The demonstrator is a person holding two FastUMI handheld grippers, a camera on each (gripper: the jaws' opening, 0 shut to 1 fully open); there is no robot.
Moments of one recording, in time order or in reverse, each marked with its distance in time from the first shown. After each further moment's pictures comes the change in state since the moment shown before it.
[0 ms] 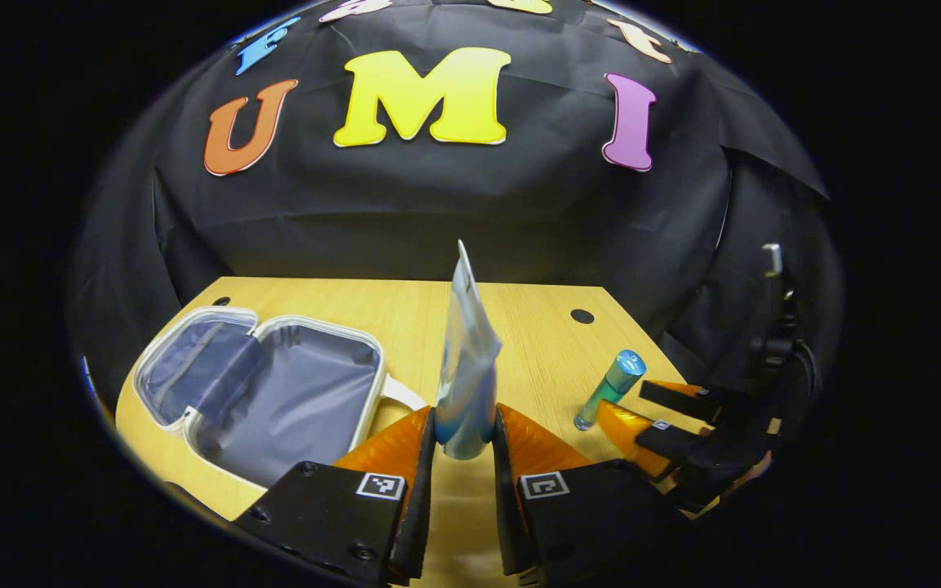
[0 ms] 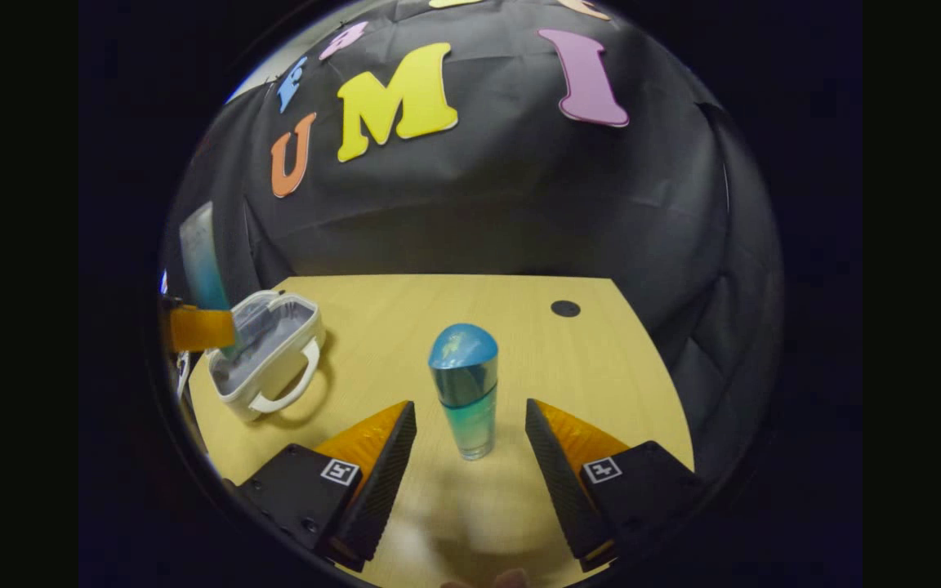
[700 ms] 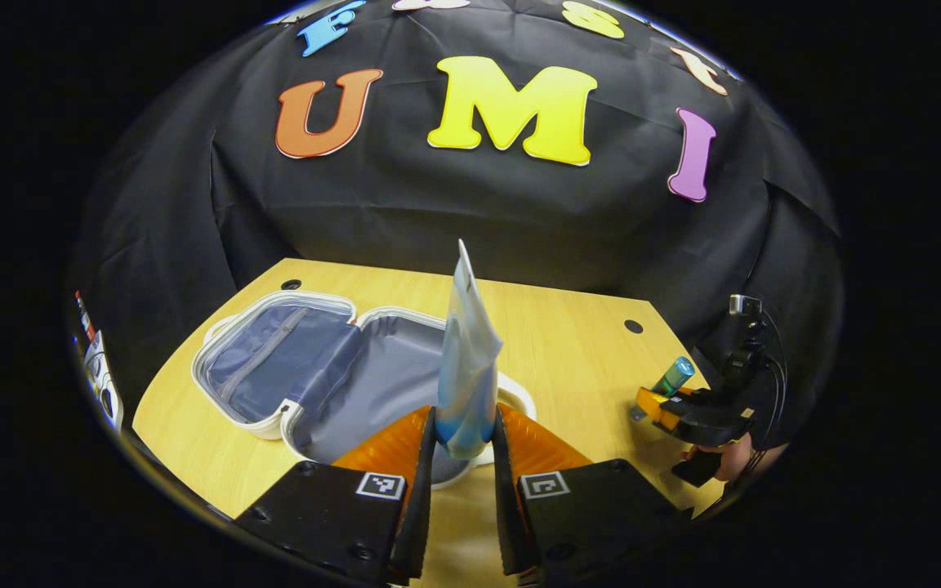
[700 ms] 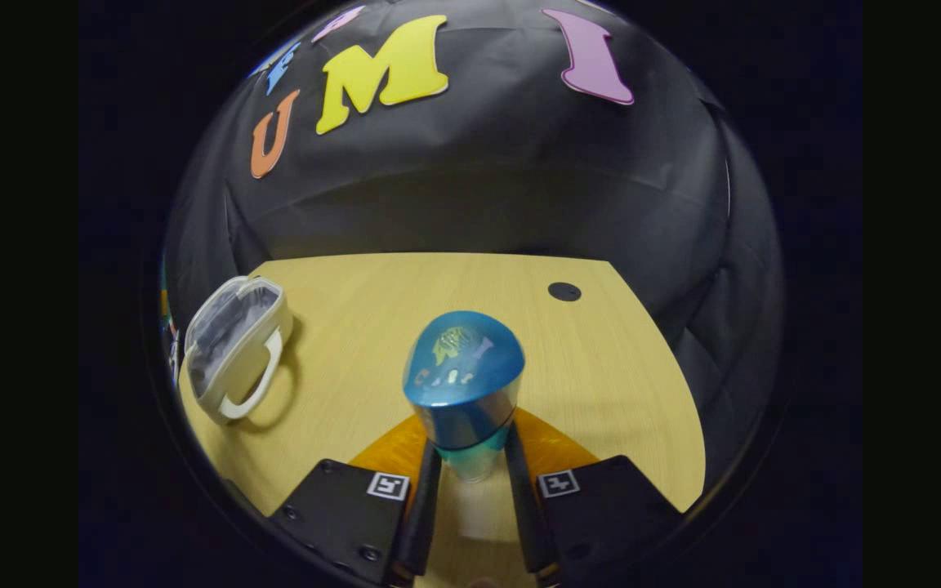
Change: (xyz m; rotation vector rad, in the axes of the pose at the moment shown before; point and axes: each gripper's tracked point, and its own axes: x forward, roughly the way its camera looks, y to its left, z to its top) left arm -0.052 0.113 -0.002 -0.099 0.040 0.095; right arm 0.040 -0.009 -0.009 -0.008 0.076 -0.108
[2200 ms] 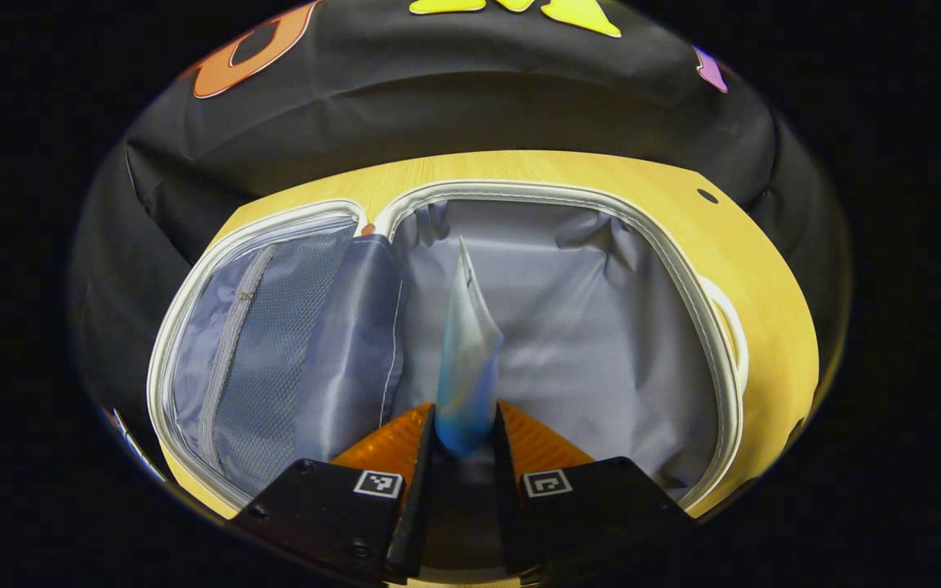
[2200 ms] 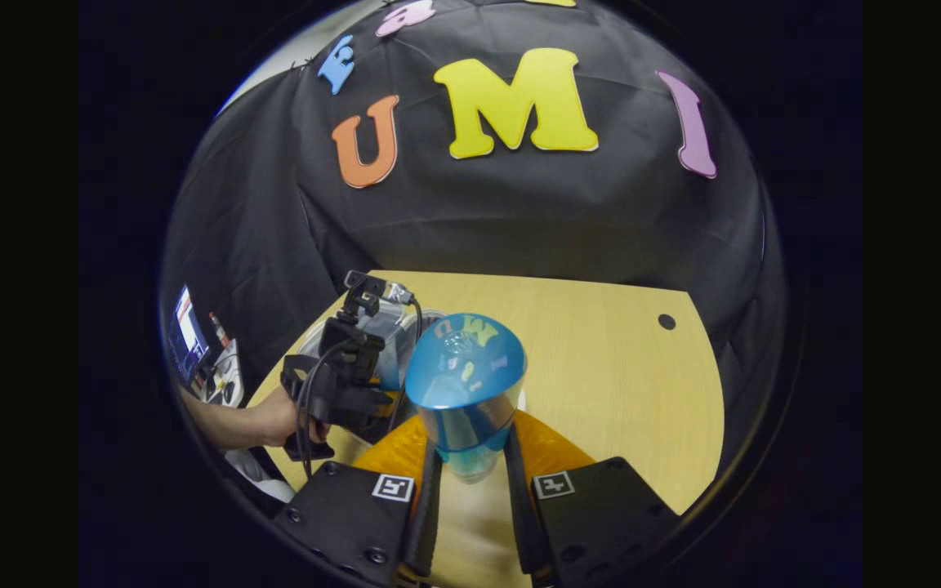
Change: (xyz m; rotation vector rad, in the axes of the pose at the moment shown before) left arm 0.156 0.135 -0.087 0.229 0.398 -0.019; right arm -0.166 0.246 0.070 -0.038 0.047 0.268
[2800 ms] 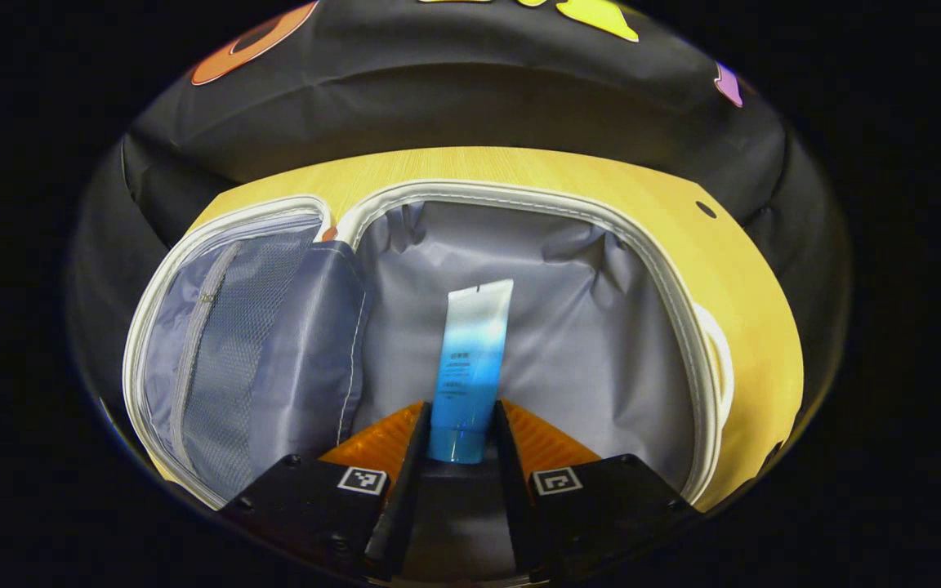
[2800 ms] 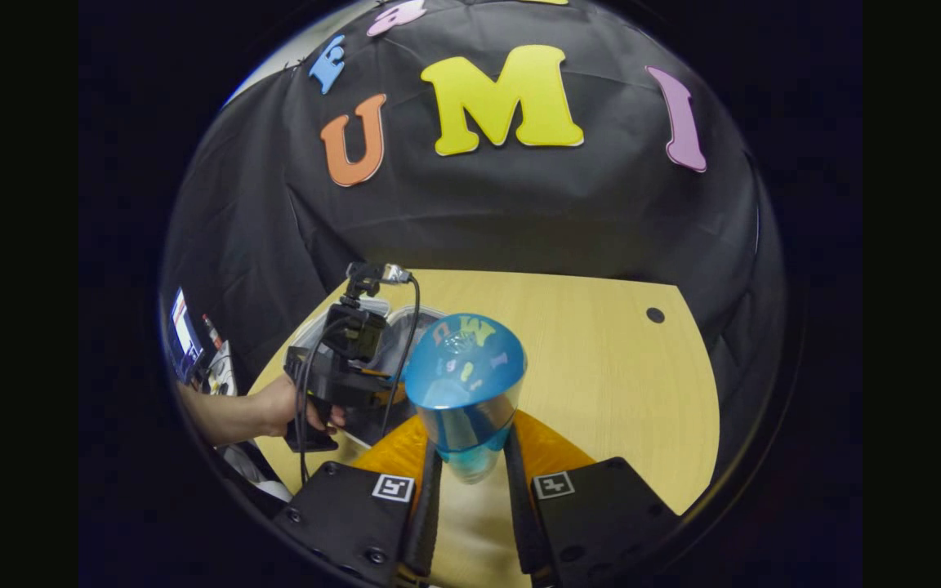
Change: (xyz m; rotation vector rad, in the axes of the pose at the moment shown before) left arm 0.005 -0.025 0.018 -0.061 -0.007 -0.080; right arm 0.002 -0.014 -0.007 0.025 0.016 -0.028
